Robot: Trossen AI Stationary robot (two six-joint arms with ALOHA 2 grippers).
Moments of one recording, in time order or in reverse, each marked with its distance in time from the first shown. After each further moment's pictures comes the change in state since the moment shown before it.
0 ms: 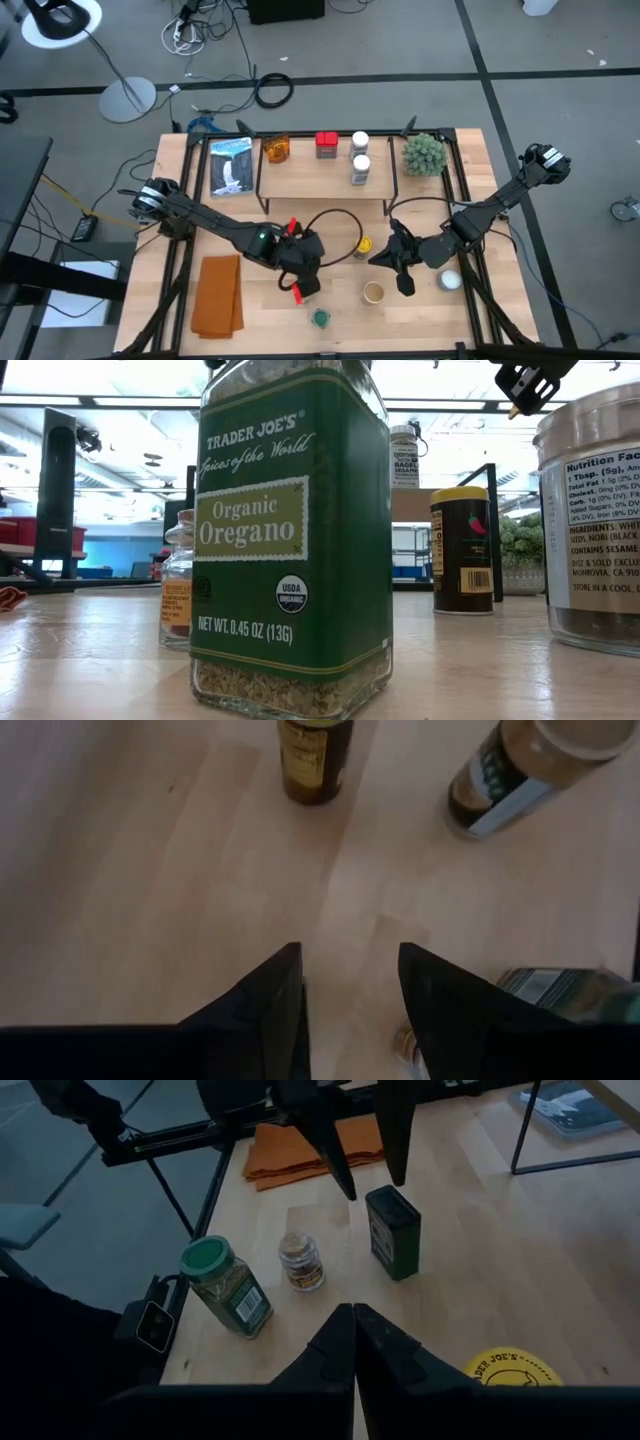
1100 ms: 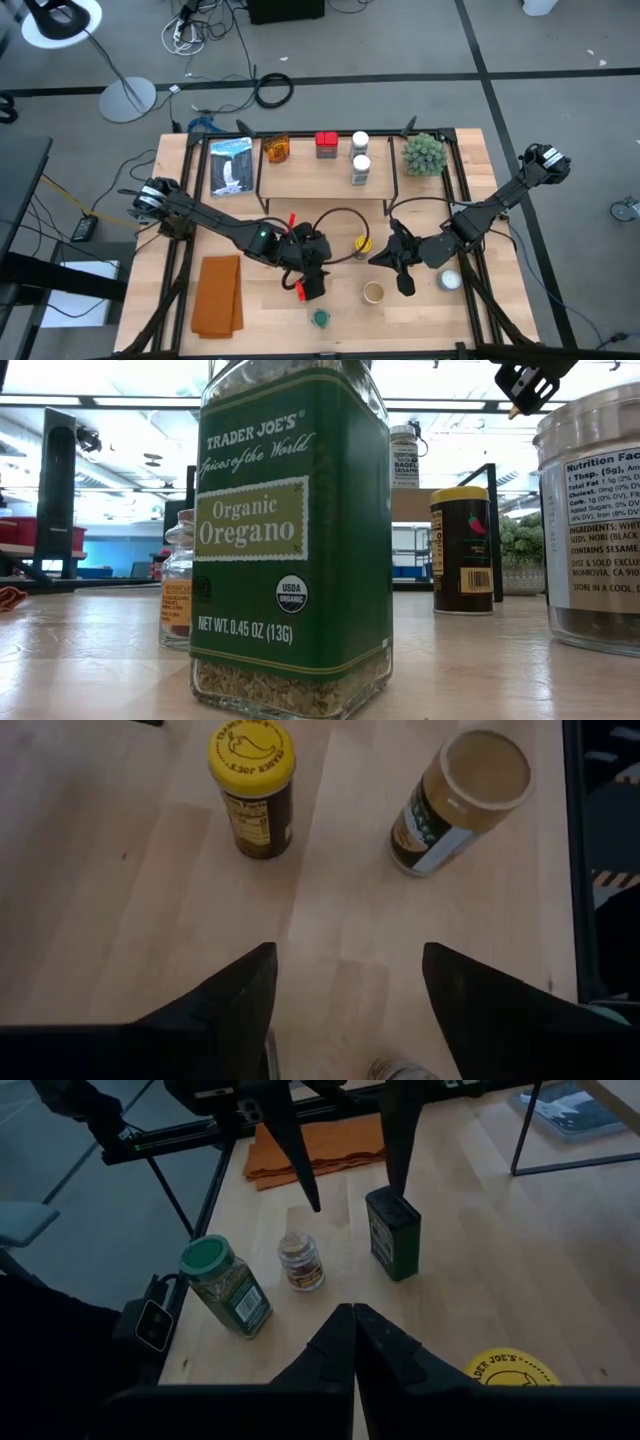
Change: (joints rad) left arm 0.009 0.000 0.000 0.128 0.045 0.115; right arm 0.000 0.000 0.000 0.000 0.000 -0.008
